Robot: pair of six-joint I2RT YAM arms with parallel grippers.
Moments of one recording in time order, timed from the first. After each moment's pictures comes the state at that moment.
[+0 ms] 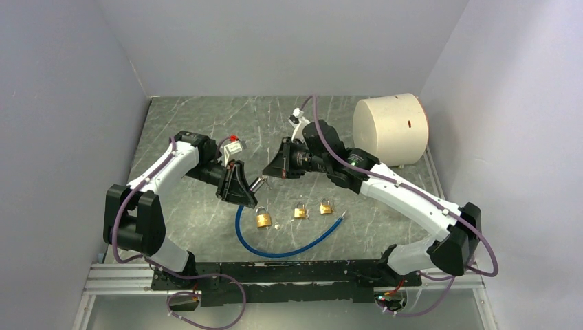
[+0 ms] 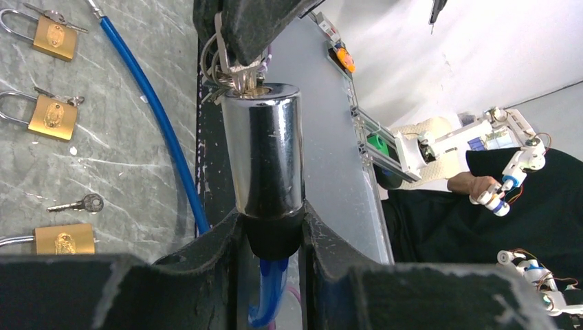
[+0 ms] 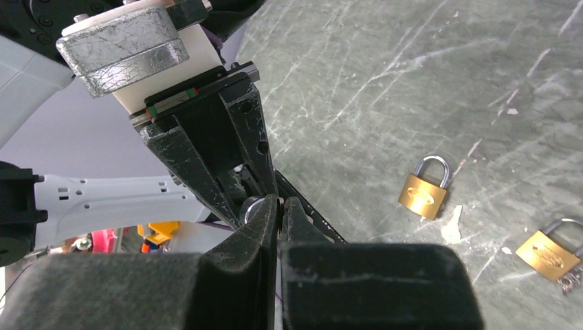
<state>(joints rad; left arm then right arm) -0.26 1.53 1.17 -1.55 1.44 1.07 0.86 1.36 1.26 -0.35 -0.24 0.80</state>
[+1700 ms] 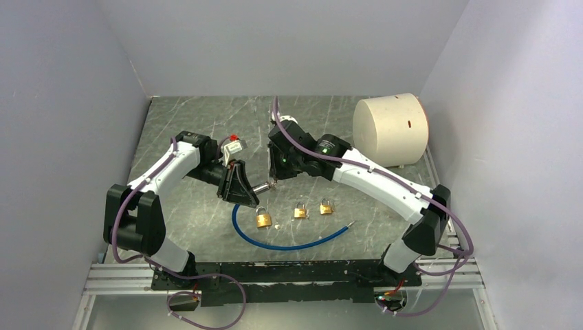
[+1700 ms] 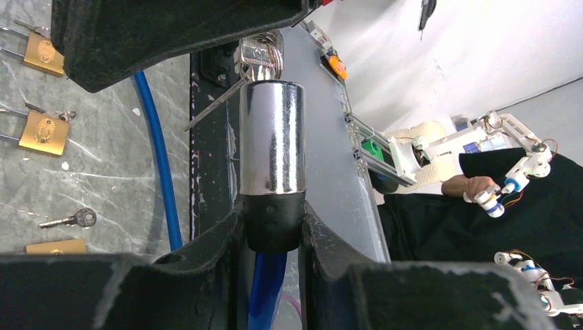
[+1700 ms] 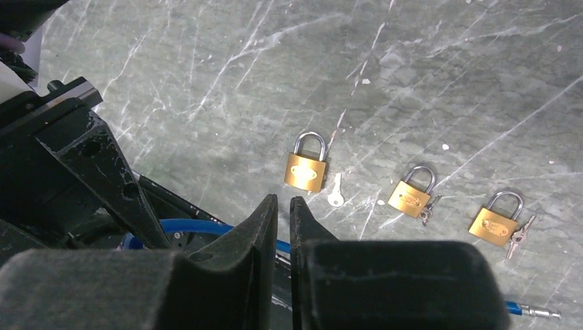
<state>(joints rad) -0.27 1.53 1.17 -1.55 1.48 1.08 0.98 1.61 1.64 -0.86 0.13 0.66</state>
